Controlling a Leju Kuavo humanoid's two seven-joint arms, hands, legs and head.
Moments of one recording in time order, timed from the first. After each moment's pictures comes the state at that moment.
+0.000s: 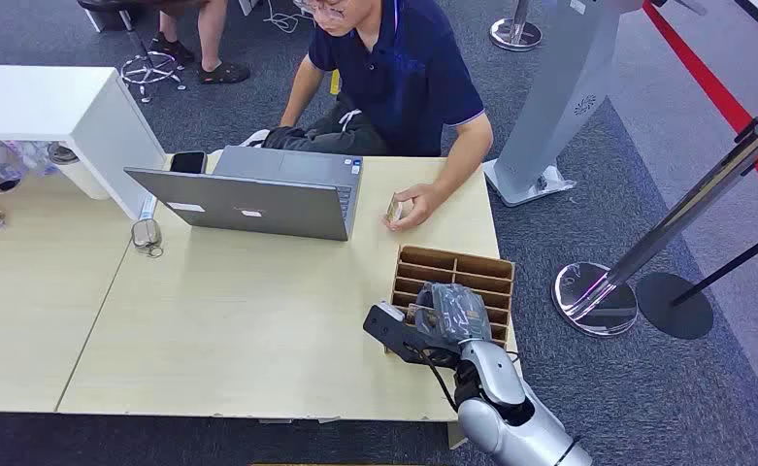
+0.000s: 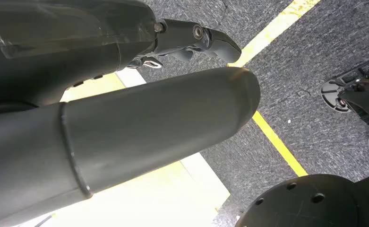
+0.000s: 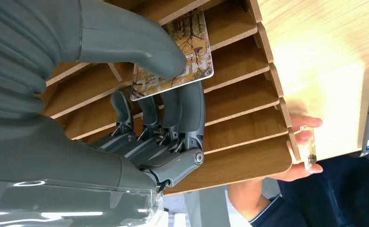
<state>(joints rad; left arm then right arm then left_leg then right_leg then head) -0.25 0.24 -0.96 -0.21 0.69 -0.31 0.35 -0.27 -0.17 0.74 -1.45 0.87 -0.07 0.60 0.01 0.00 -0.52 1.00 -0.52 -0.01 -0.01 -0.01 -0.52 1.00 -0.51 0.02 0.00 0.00</state>
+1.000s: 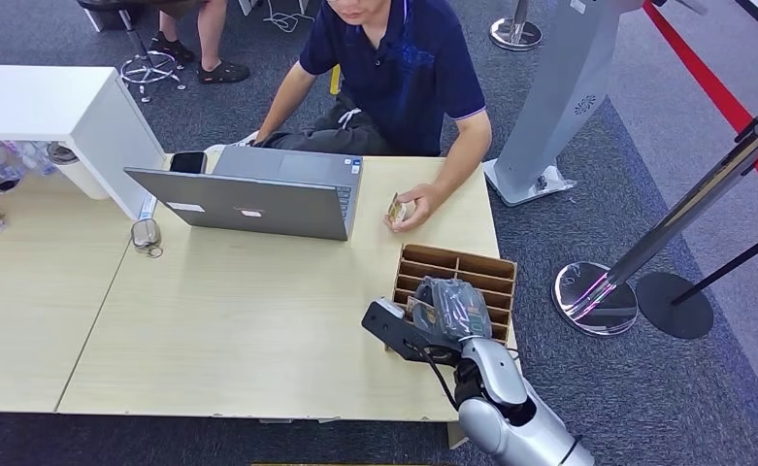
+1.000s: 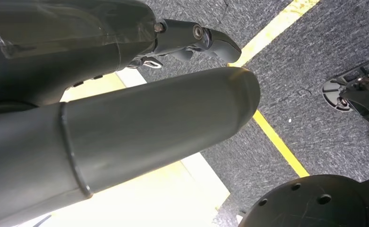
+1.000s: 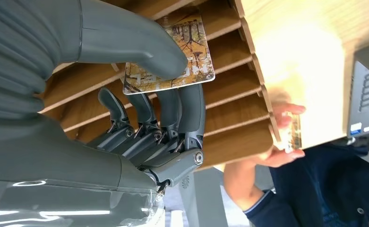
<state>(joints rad) -0.24 0.24 -0.96 -0.21 0.69 -0.31 0.34 -0.27 -0.18 0.74 -1.50 0.87 -0.10 0.59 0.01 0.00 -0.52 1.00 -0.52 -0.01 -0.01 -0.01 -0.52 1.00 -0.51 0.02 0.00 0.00</state>
